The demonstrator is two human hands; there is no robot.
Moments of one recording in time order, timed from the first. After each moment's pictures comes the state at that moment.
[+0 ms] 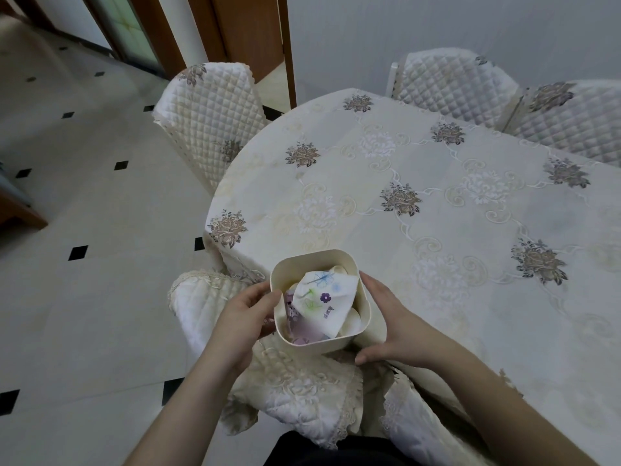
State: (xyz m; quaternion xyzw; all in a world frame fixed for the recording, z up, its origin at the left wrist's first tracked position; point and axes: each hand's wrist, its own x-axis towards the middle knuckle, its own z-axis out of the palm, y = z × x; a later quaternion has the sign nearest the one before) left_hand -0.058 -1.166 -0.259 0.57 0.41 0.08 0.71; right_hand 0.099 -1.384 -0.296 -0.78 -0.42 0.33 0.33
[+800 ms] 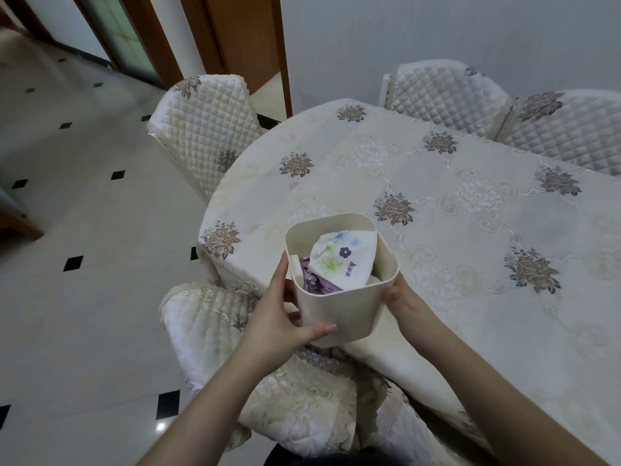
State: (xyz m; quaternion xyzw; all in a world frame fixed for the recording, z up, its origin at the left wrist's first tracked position) left_hand -0.025 -1.193 -0.251 0.77 0.21 0.09 0.60; right_hand 0.115 -1.374 -0.260 -0.71 -0.28 0.29 0.58
